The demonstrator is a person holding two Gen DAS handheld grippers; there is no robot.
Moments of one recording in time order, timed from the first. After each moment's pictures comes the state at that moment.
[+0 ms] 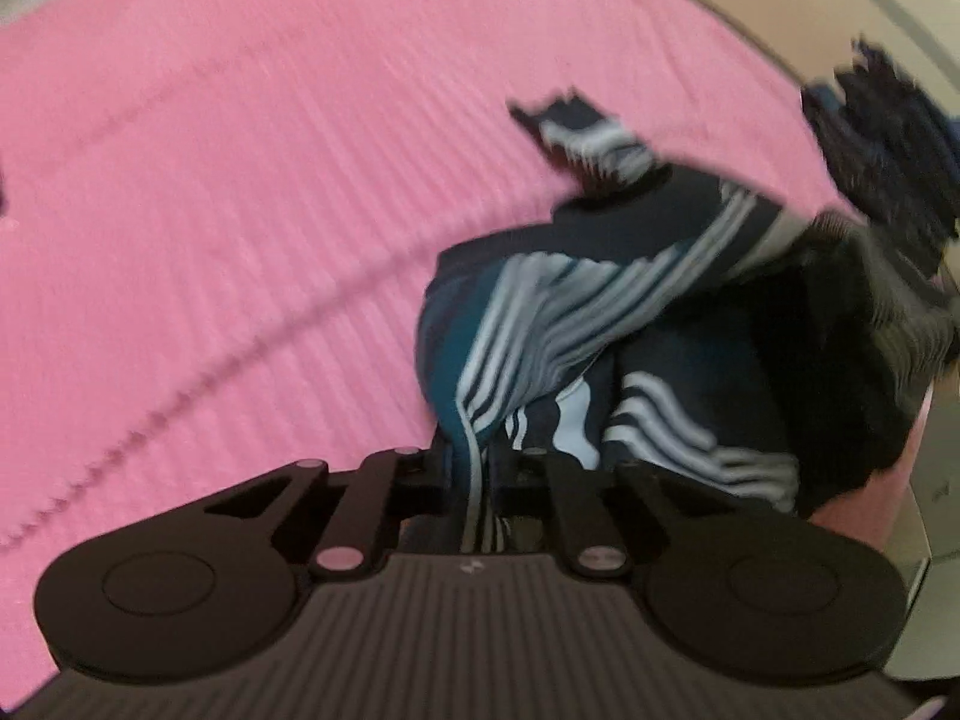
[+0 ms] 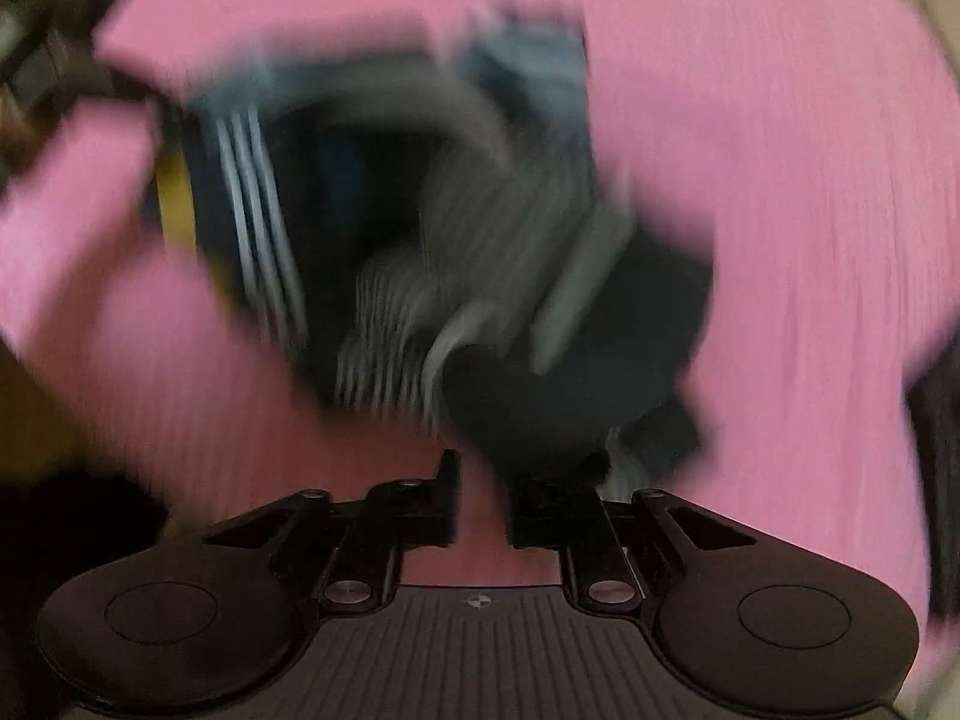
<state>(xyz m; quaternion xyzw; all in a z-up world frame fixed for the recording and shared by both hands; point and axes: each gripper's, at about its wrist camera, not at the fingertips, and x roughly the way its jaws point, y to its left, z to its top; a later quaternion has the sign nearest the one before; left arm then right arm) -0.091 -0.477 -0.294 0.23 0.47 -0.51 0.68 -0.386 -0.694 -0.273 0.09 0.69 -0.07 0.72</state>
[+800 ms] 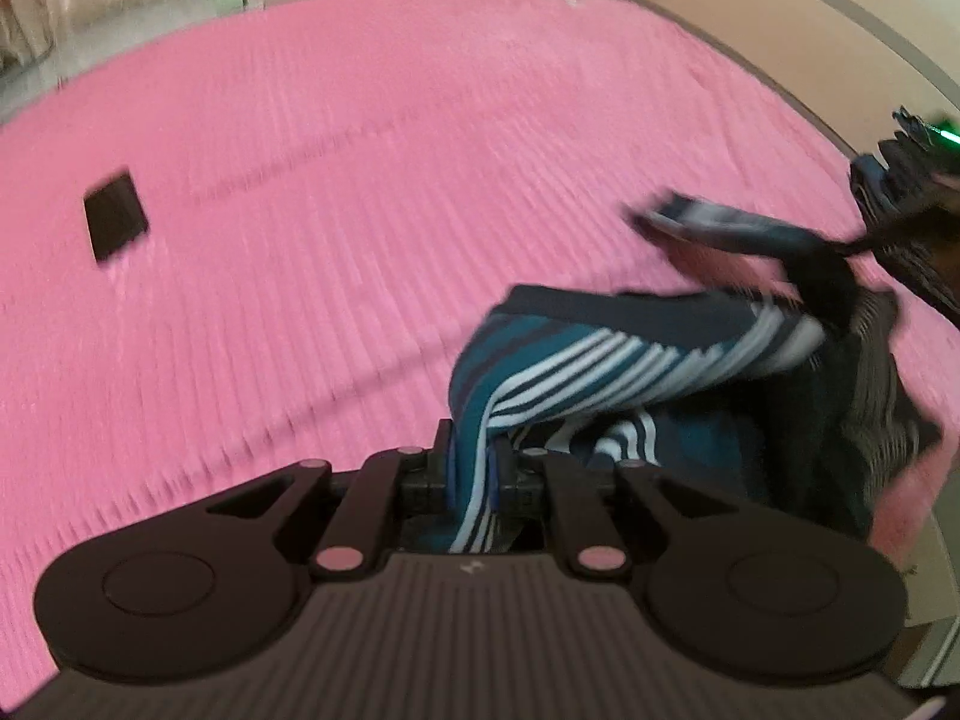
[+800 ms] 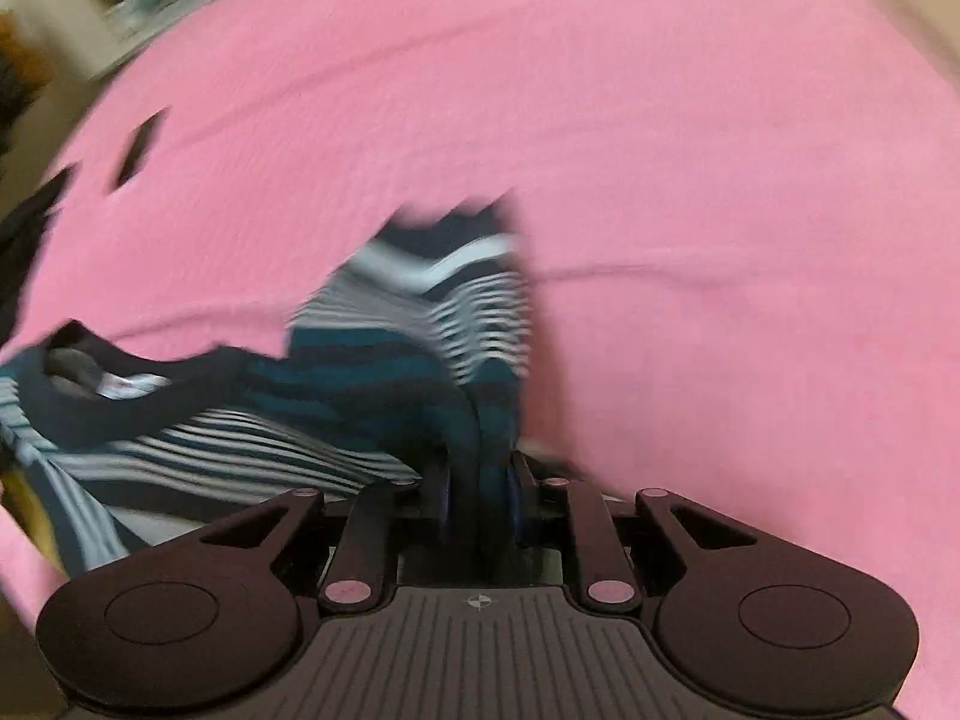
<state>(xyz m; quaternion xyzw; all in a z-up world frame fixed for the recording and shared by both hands) -0.082 -0.443 -0.236 0.21 0.42 -0.46 0.75 -0.279 -0.828 -0.289 0.16 0.54 -0.17 0.81</state>
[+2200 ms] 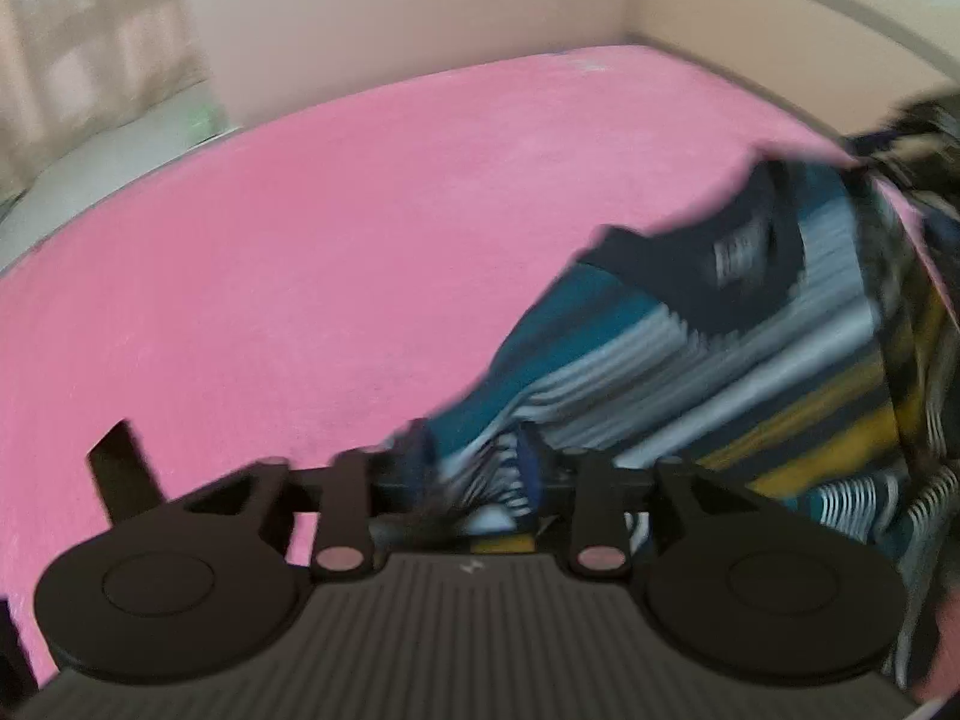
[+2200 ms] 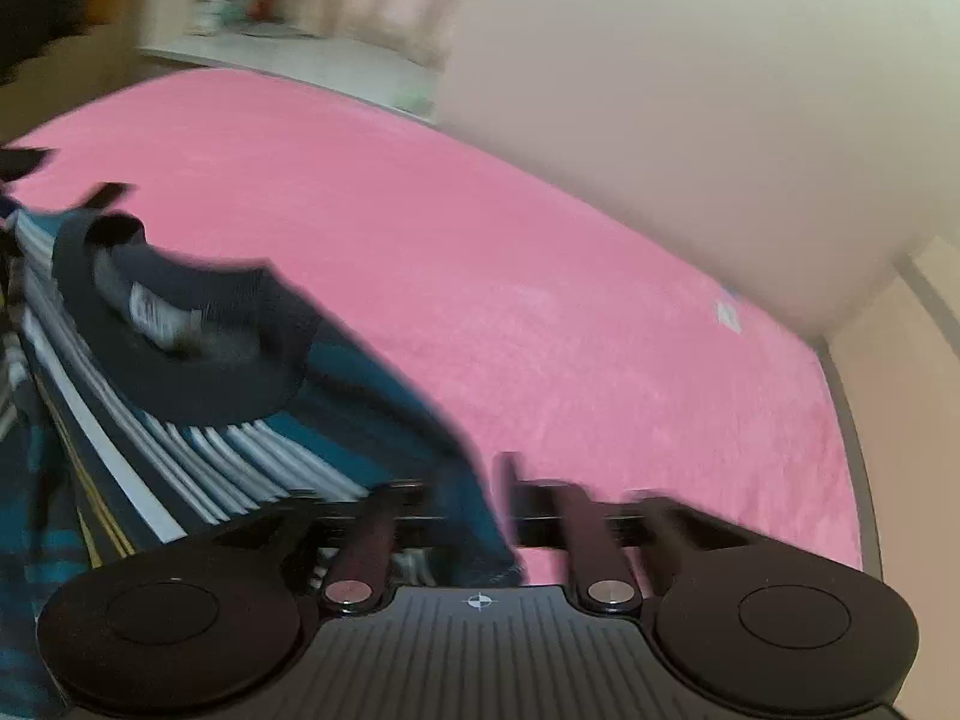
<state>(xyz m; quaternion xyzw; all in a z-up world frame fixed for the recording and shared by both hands) 0.073 -0.610 -0.207 0.25 0.35 -0.44 0.79 -0.130 -0.909 -0.178 -0.09 0.40 -0.16 0.90</state>
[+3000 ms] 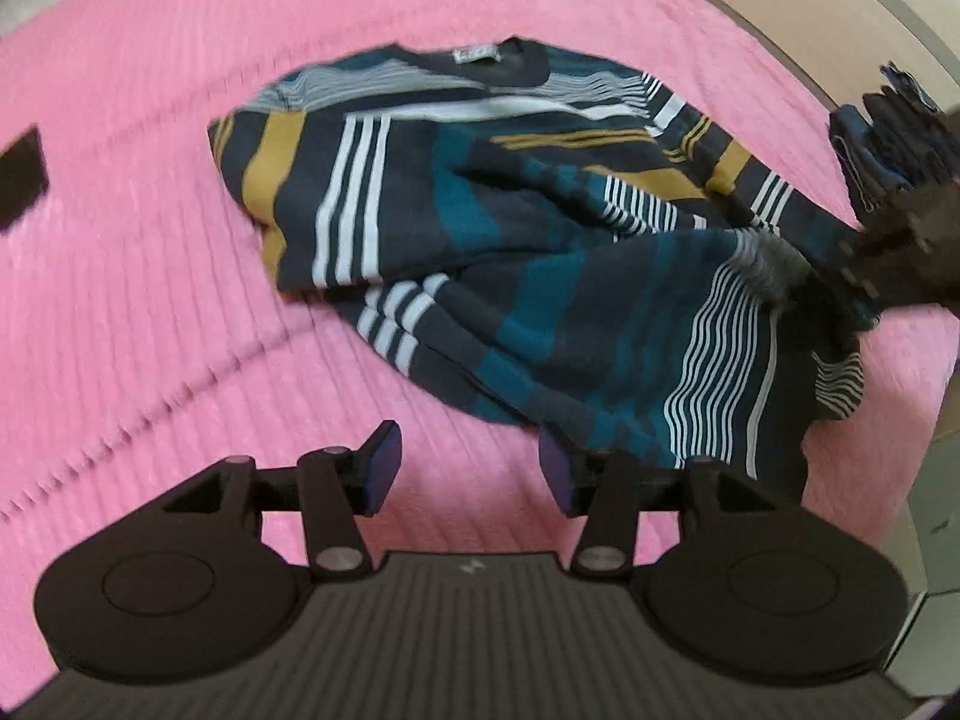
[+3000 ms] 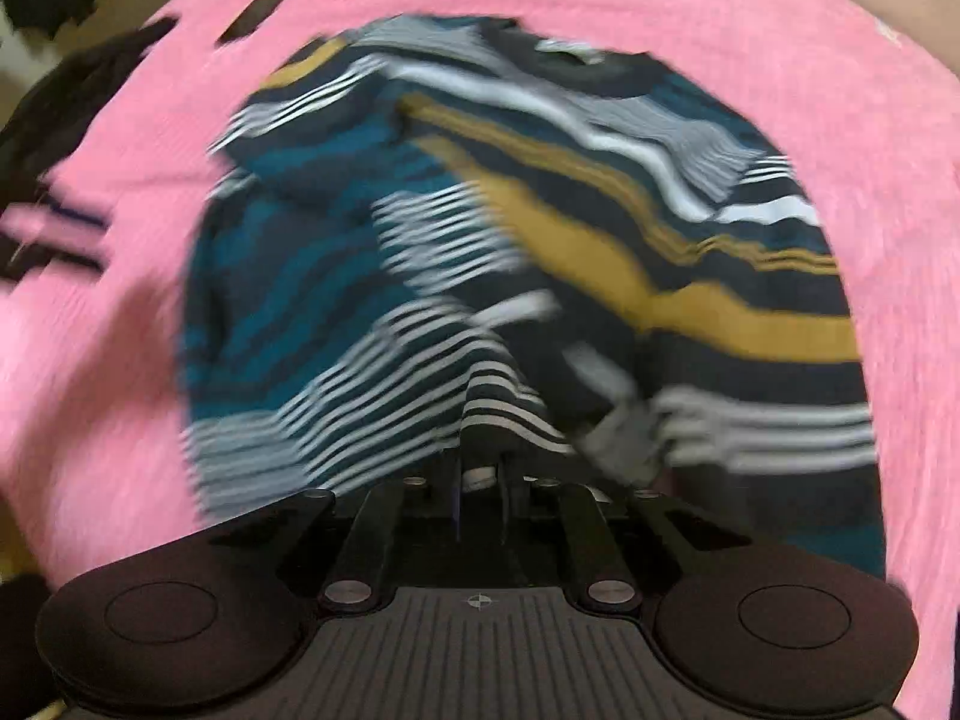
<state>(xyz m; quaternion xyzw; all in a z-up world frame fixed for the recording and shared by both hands) -0.101 -0.499 -0.283 0.22 0.49 -0.47 0.70 -0.289 -0.761 -0.271 0.07 0.58 0.01 0.81</state>
